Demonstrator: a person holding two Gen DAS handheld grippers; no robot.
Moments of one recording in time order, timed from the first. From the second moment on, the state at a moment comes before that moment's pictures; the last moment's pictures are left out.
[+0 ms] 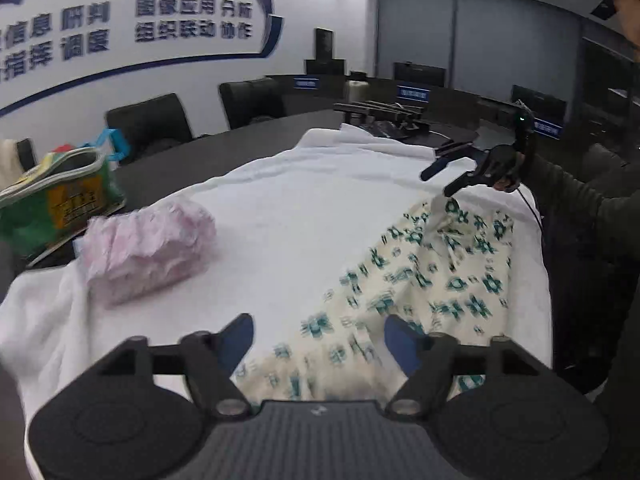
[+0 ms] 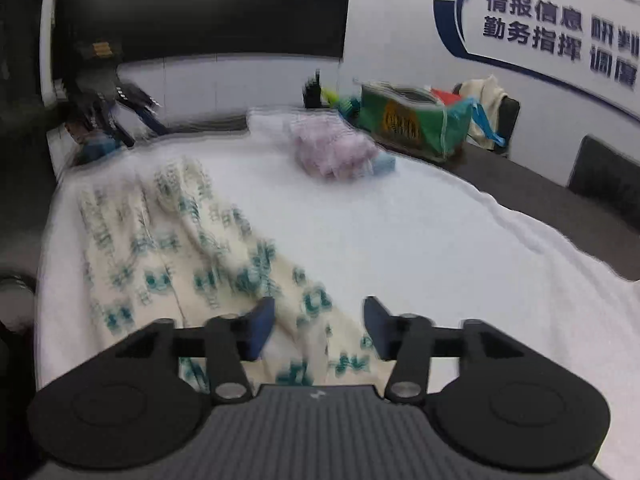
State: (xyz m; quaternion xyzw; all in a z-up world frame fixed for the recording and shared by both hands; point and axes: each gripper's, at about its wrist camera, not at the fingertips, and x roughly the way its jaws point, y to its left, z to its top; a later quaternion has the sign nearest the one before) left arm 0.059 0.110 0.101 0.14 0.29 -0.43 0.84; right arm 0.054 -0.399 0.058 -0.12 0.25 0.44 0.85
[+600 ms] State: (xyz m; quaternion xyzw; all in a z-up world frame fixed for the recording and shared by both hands) left arm 0.089 0.054 0.058 0.23 0.29 -0.38 0.85; right arm 0.067 -0.335 0.031 -0.30 0.23 0.37 0.85
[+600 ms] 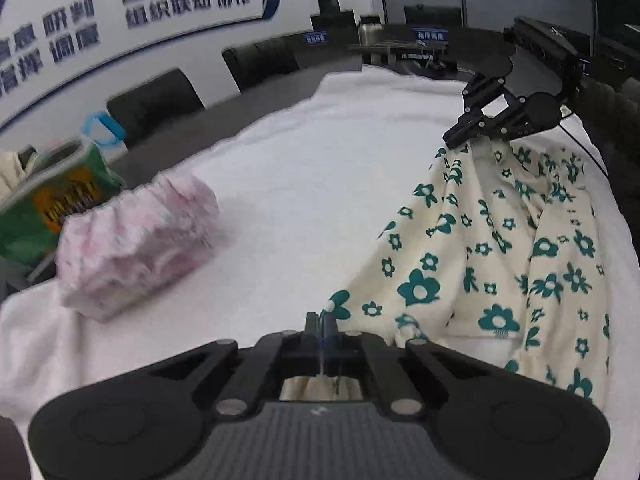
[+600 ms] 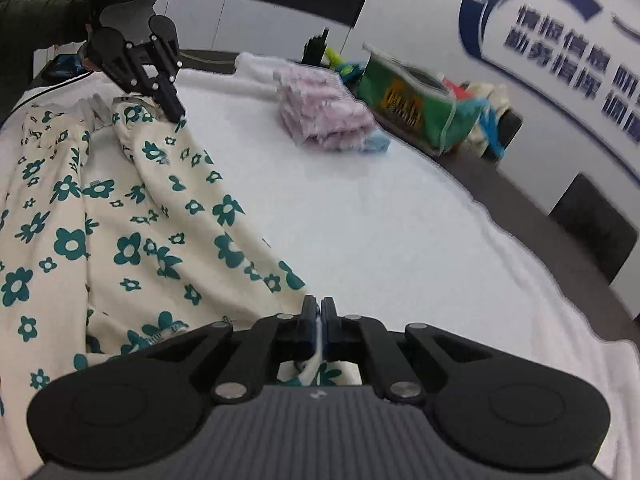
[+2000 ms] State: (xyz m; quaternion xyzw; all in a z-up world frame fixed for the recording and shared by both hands) left arm 0.077 0.068 0.031 0.20 0.29 -0.33 0.87; right arm 0.056 -0.304 0.009 -0.32 0.28 0.36 0.83
